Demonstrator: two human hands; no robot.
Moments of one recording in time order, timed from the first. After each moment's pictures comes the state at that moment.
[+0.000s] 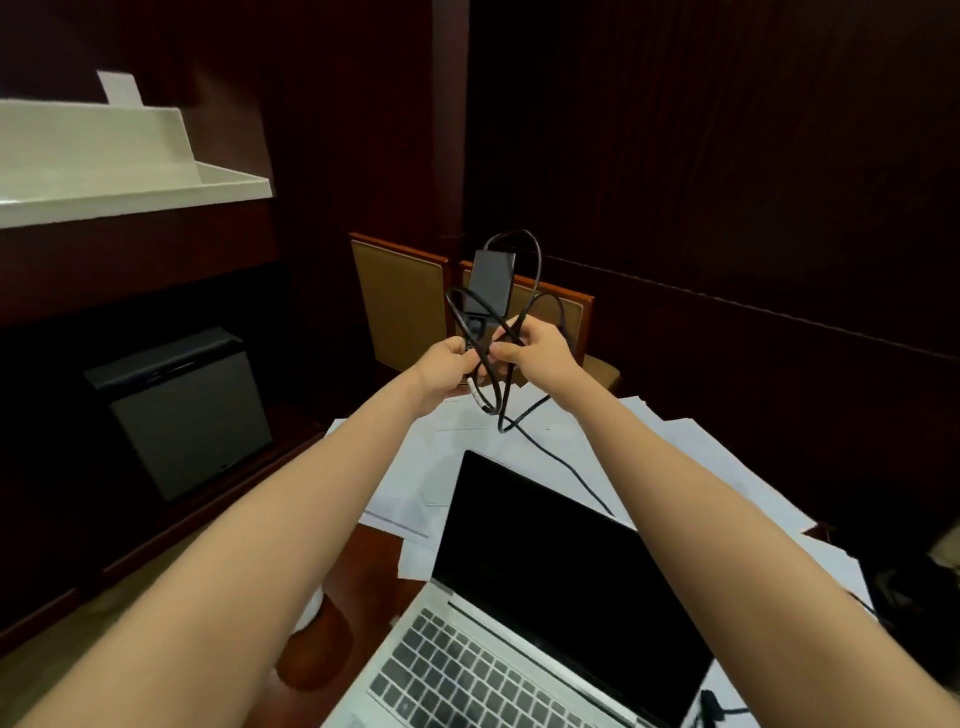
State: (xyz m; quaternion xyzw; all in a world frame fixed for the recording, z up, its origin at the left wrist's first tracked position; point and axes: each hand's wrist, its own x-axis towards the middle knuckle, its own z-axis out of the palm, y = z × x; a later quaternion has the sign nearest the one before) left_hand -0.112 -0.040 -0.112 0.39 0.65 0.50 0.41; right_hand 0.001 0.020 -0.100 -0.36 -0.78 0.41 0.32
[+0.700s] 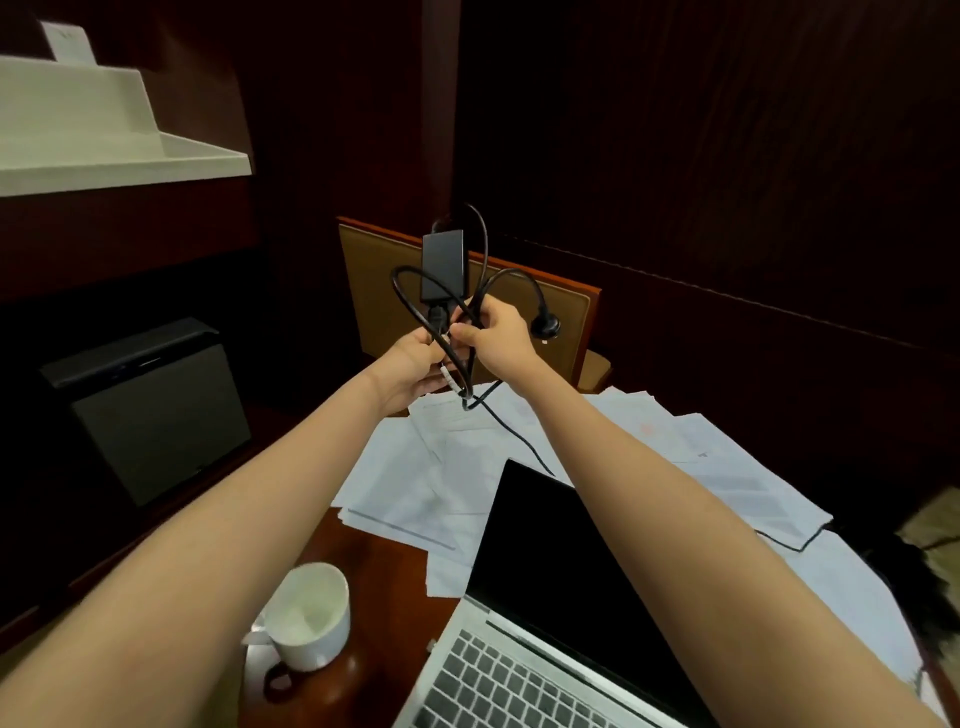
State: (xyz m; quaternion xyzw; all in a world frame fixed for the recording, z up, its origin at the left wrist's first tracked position) left_hand -0.201 -0.039 -0.130 0.34 0.59 0.57 0.46; right_hand -0.105 0.008 -0.108 -0.35 -0.76 0.41 0.36
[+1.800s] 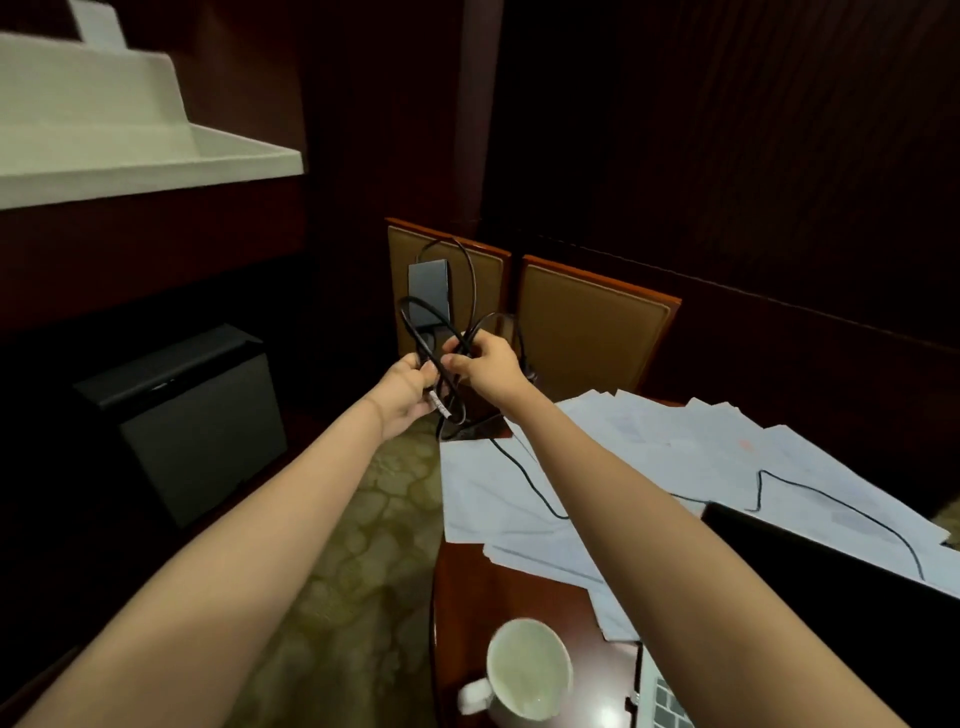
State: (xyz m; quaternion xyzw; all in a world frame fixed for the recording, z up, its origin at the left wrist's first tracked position) left_hand -0.445 -0.071 -0.174 0.27 0.52 0.63 0.51; right_hand -0.343 -0.026 -0.147 -0.40 -0.74 0.44 0.32
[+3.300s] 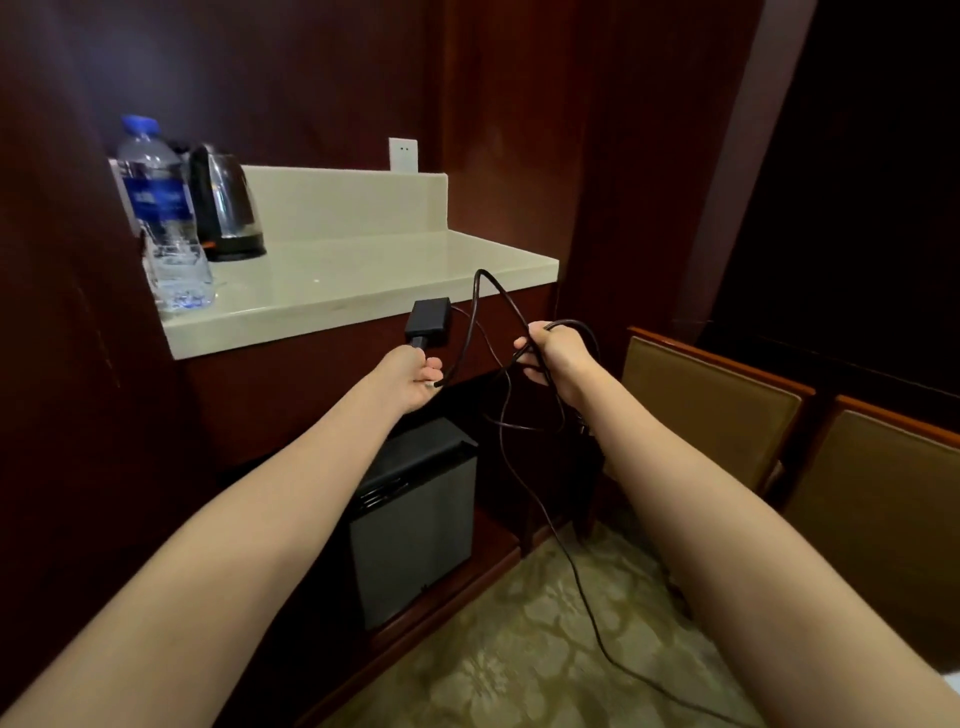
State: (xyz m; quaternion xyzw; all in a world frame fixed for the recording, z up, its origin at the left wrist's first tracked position) left_hand -0.885 -0.060 -0.082 0.01 0.45 0.80 0.40; right_hand -0.774 0.058 -0.074 -0.32 -0.64 0.64 0.29
